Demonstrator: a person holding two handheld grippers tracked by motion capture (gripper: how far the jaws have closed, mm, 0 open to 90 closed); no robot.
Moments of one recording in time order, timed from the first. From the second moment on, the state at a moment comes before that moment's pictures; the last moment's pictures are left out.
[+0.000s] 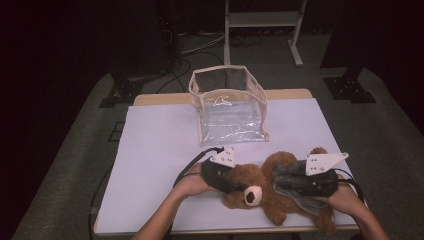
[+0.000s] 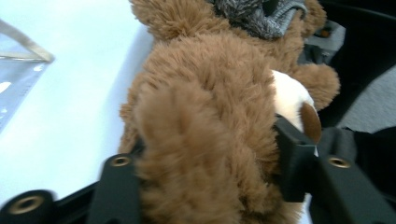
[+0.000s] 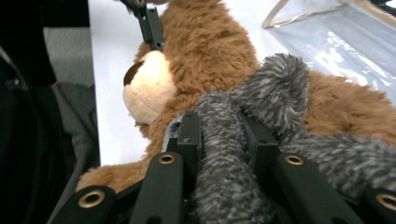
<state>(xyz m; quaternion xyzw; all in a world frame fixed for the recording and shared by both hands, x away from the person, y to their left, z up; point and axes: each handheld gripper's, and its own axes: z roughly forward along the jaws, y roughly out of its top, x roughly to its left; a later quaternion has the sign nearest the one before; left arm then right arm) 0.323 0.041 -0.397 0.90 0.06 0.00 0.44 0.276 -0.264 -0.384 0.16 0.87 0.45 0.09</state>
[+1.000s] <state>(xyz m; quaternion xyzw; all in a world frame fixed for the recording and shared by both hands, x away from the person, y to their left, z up) 0.311 0.076 -0.381 0.89 0.03 0.04 0.45 0.306 -0.246 -0.353 0.16 0.87 0.45 0.10</state>
